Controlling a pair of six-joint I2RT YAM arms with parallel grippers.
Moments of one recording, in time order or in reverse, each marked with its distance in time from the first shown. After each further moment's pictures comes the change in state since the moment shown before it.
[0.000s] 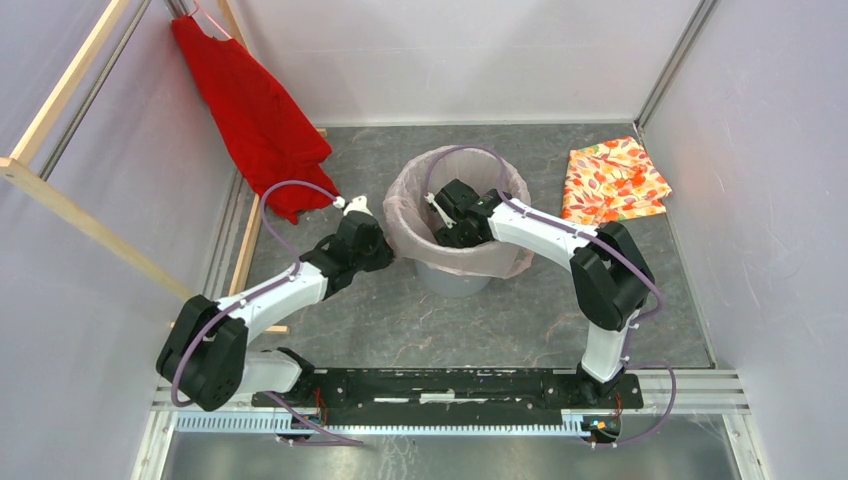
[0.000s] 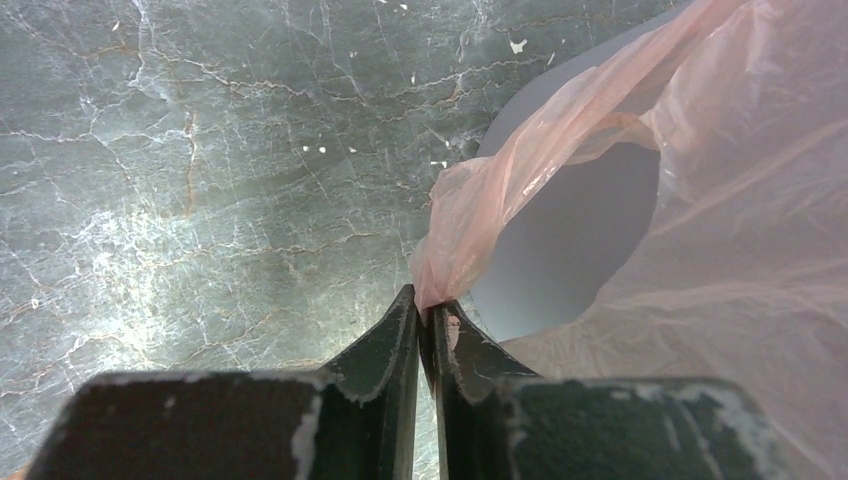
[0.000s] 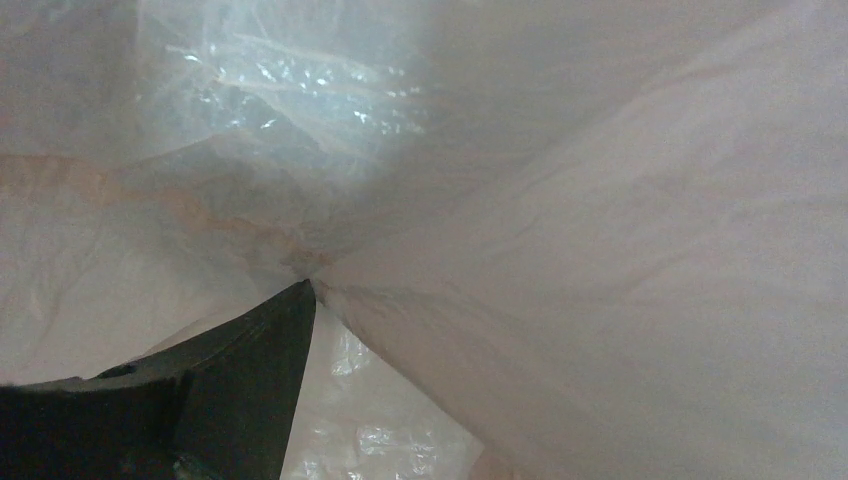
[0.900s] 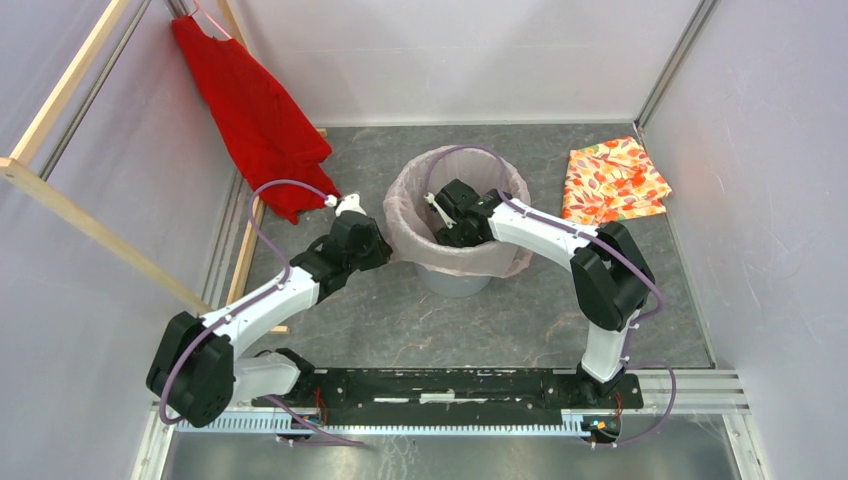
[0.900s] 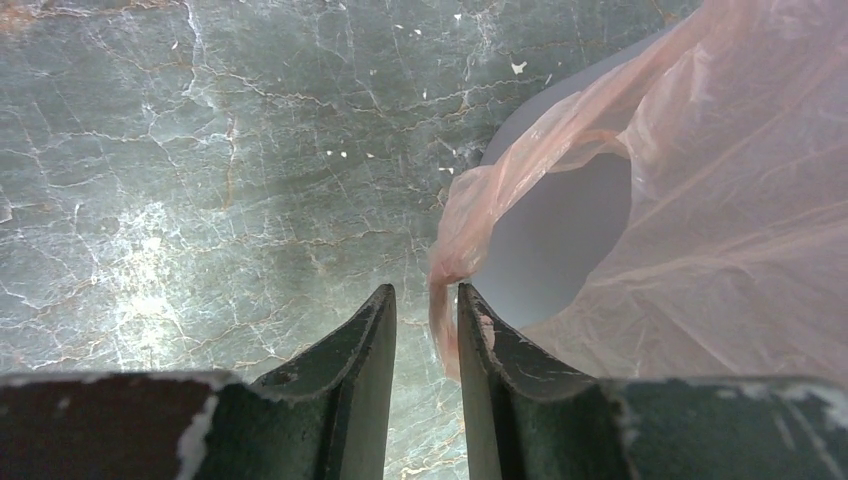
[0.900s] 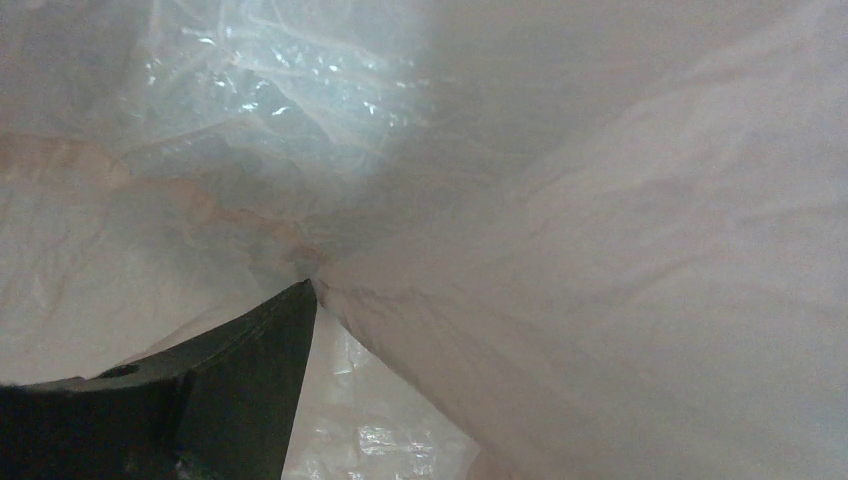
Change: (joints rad) left arm 0.000 -0.091 0.005 -0.072 -0.040 0.000; right arm -0.001 -0.002 -0.001 -0.001 0.002 -0.006
